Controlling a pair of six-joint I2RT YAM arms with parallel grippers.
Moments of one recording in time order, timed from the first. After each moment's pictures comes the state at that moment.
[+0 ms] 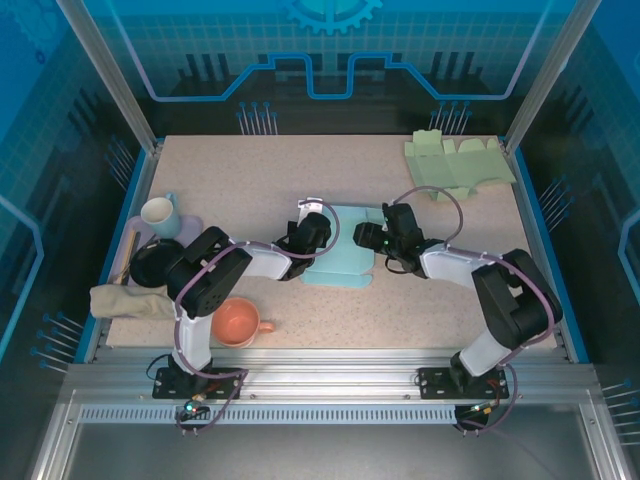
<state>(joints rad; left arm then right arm) -0.66 1.96 0.96 0.42 -0.59 -0.29 0.45 1.61 0.75 0.14 -0.04 0.63</state>
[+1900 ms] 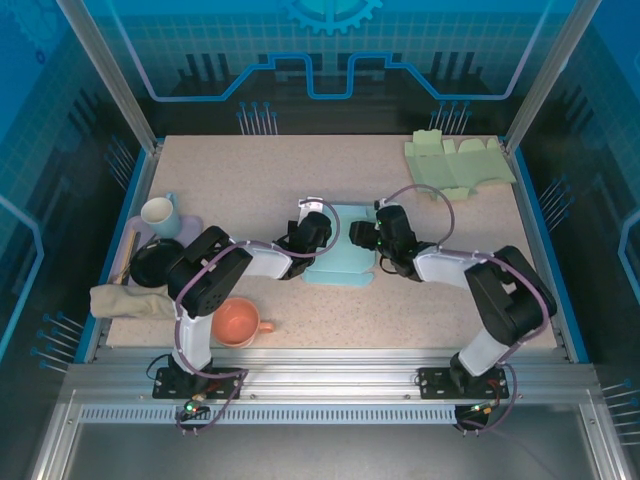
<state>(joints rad) -0.66 1.97 0.97 0.41 -0.59 -0.29 0.50 1.61 0.74 0.24 0.09 0.53</state>
